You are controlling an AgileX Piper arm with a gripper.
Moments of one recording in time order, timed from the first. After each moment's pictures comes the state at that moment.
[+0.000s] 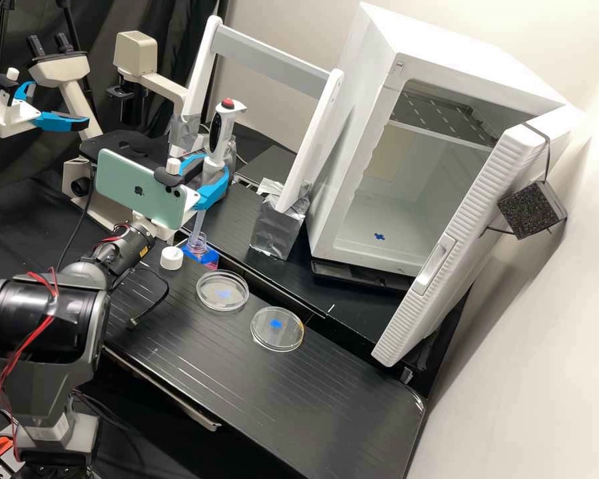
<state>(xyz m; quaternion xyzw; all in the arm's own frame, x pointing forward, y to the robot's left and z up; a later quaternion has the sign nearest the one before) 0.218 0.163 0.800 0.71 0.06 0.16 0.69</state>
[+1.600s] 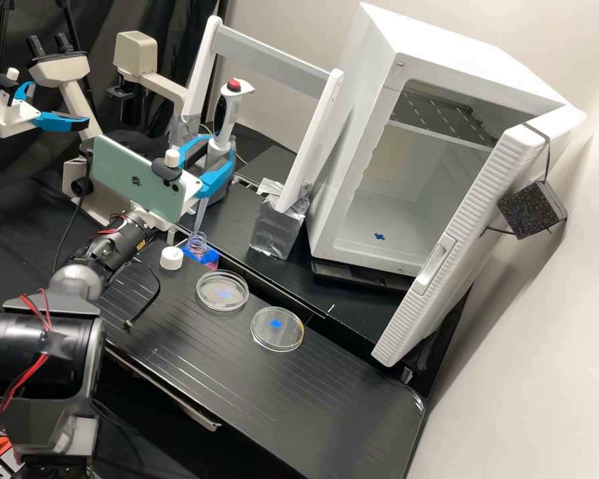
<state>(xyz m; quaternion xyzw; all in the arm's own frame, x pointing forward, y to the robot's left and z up) 0.198 0.183 0.831 0.72 0.05 0.21 0.66</state>
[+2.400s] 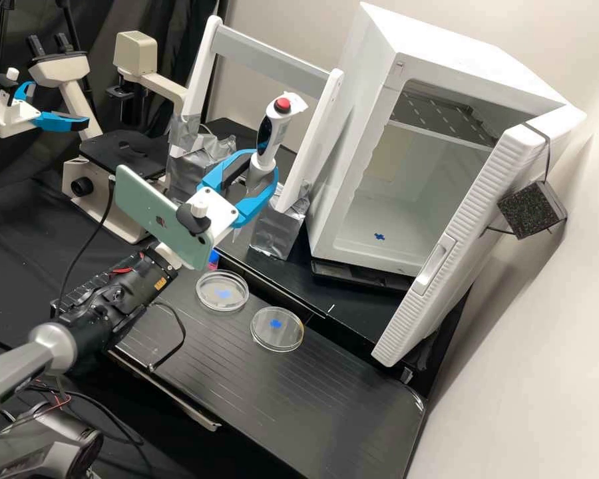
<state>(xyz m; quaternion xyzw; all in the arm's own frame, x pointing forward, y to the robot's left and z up) 0.147 0.122 0.912 0.74 0.00 0.29 0.60</state>
